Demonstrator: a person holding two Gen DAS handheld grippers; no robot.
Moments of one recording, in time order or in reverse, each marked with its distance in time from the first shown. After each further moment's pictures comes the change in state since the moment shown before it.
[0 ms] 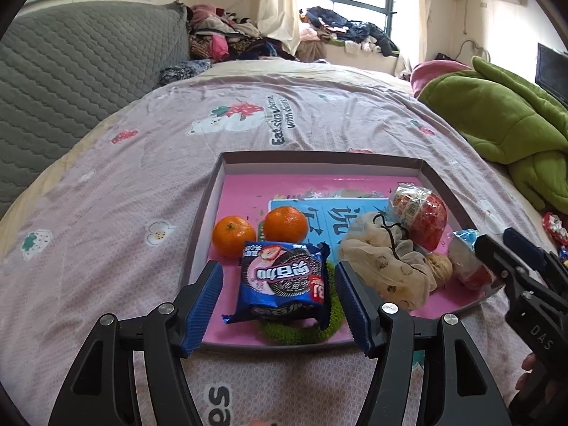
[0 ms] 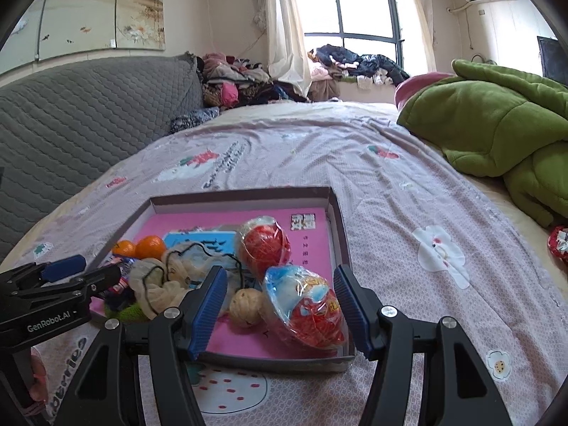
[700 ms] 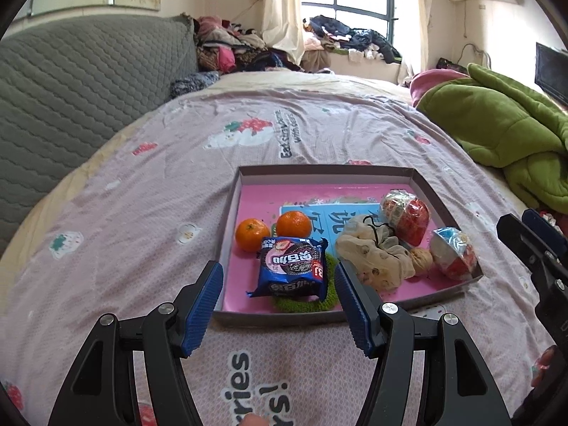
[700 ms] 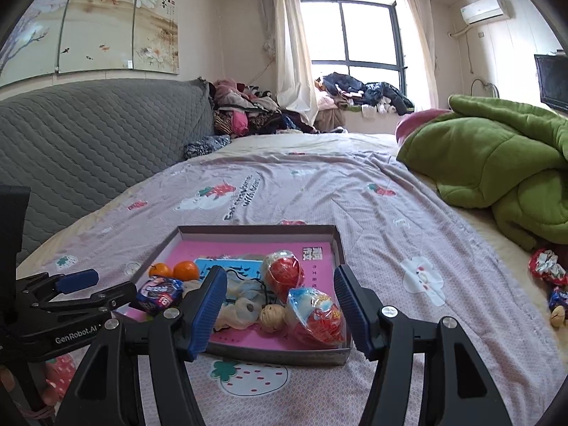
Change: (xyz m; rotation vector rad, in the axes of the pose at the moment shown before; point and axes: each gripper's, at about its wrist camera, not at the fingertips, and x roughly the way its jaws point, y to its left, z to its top) left arm -0.057 0.001 -0.005 0.013 -0.047 0.030; right arm -0.070 0.017 0.014 -0.032 -0.109 0.020
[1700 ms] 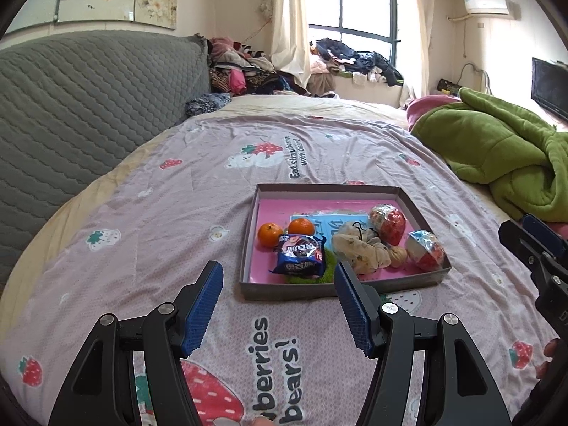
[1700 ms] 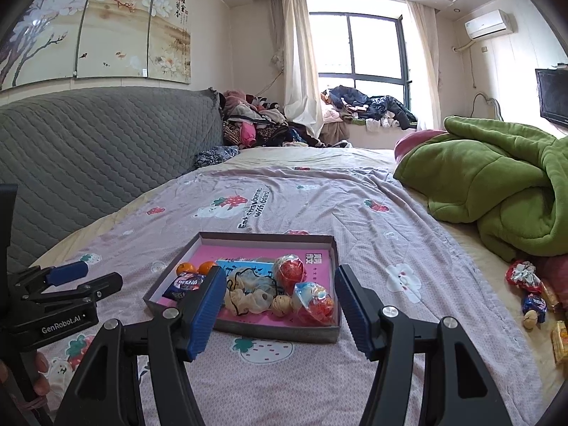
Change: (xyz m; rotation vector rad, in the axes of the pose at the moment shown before) left arm -0.089 0.018 -0.020 -0.028 -0.084 0.004; right arm -0.078 0.013 0.004 -0.032 -0.033 0.006
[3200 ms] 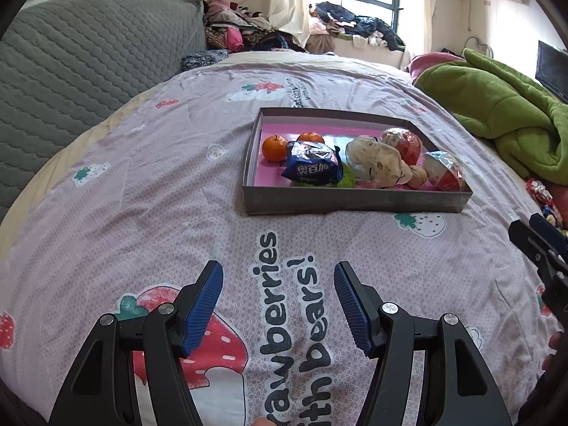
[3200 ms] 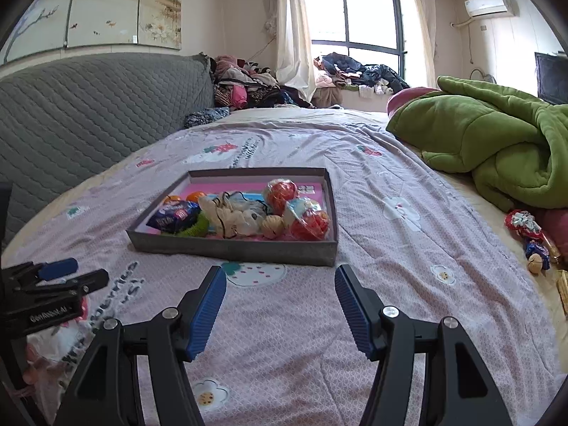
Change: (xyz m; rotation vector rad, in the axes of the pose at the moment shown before) left arm 0.035 0.014 -0.074 0.000 0.161 -0.011; right arm 0.013 -0.003 -0.075 0.004 0.144 -0.037
